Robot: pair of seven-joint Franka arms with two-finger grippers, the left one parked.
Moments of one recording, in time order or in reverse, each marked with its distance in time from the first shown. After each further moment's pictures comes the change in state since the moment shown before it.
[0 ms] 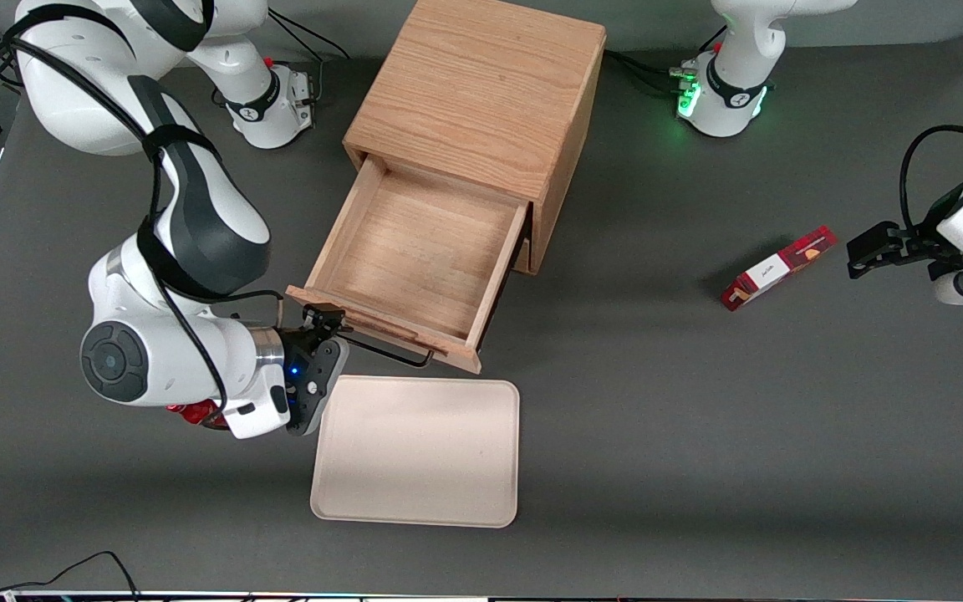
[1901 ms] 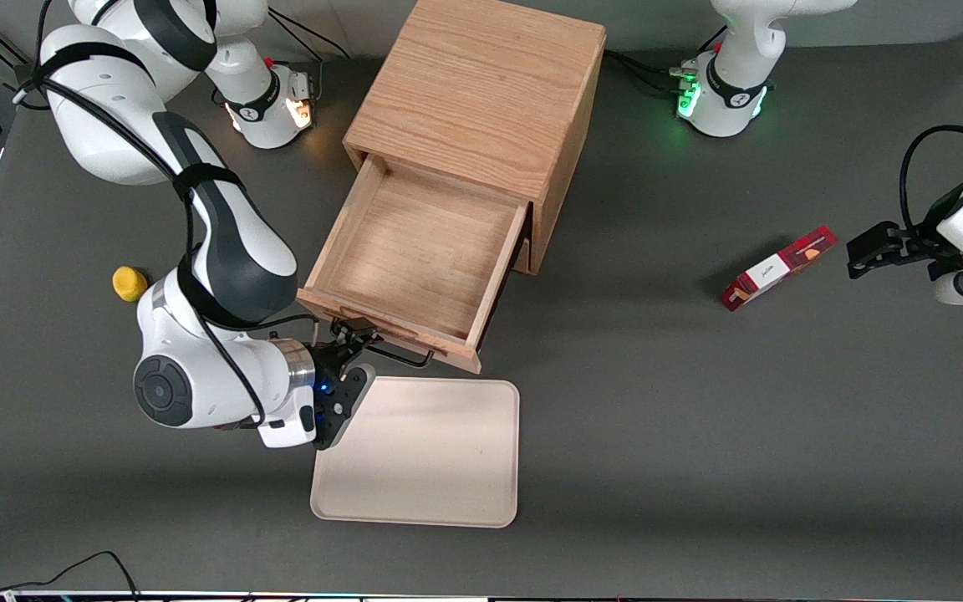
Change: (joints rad) arm 0.015 0.084 0.005 0.001 0.058 0.060 0.138
